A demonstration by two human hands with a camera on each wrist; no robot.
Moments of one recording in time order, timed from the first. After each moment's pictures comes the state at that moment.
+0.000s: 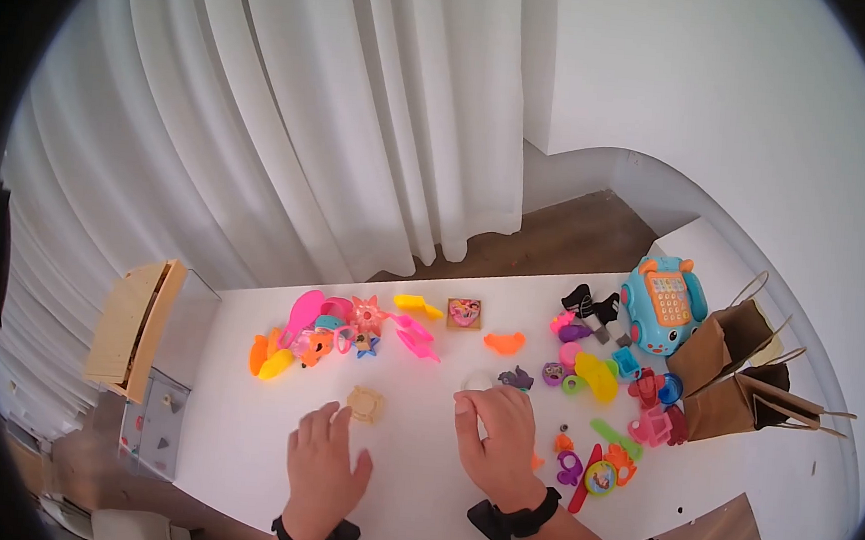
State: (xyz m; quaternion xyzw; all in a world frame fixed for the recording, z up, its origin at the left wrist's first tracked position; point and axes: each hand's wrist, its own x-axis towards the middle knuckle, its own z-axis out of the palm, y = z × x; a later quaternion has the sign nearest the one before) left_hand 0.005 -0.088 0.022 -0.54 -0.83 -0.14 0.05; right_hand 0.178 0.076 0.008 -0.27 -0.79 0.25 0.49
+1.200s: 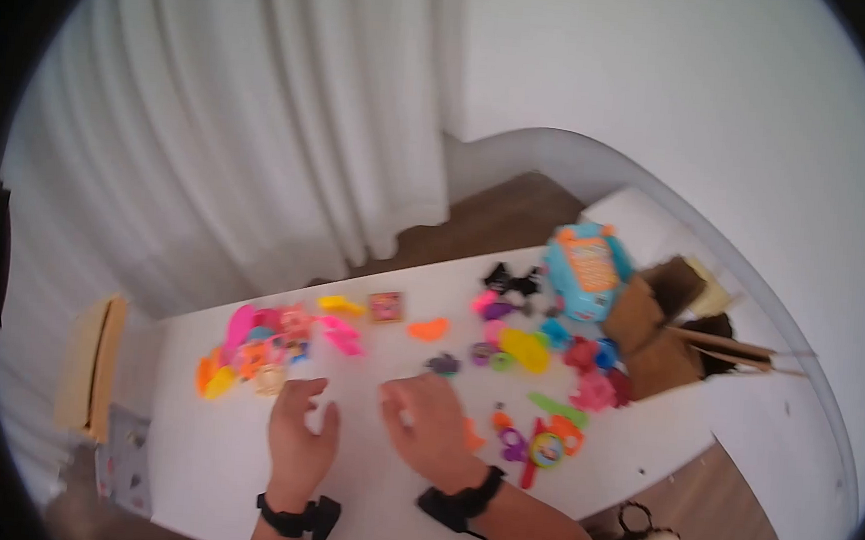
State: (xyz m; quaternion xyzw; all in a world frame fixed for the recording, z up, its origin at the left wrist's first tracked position) left_hand 0.015 -0.028 0.026 -0.56 -0.75 -0.36 0.01; right_hand 0.175 0.074 -0.004 -0.28 -0.78 0.23 0.52
